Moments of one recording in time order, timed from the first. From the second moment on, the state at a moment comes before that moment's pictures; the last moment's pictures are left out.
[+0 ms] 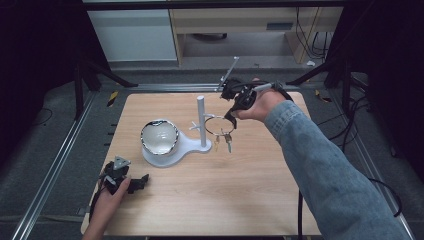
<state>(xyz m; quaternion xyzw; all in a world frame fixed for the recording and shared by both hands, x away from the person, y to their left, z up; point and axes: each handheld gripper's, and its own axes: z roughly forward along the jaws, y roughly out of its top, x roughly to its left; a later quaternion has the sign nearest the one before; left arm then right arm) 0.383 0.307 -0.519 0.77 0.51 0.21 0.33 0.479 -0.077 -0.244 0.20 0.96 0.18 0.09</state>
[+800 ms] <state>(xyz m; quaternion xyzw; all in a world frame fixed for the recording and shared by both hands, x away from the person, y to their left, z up) 0.384 0.308 -0.519 0.77 0.51 0.21 0.33 0.515 -0.067 -0.257 0.20 0.96 0.18 0.06</state>
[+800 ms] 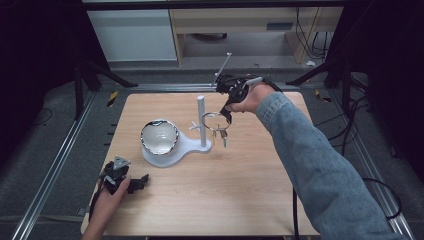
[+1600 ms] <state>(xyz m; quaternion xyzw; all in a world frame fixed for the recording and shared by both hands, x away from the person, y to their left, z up) 0.384 0.308 -0.519 0.77 0.51 0.21 0.33 0.518 -0.068 -0.269 0.19 0.96 0.18 0.07</state>
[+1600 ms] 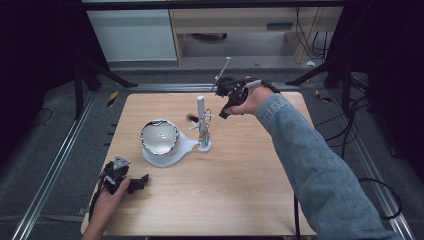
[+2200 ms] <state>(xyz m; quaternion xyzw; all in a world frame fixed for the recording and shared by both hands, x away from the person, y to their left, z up) 0.384 0.308 -0.519 0.77 0.51 0.21 0.33 0.521 -0.083 -0.271 0.23 0.95 0.18 0.11</state>
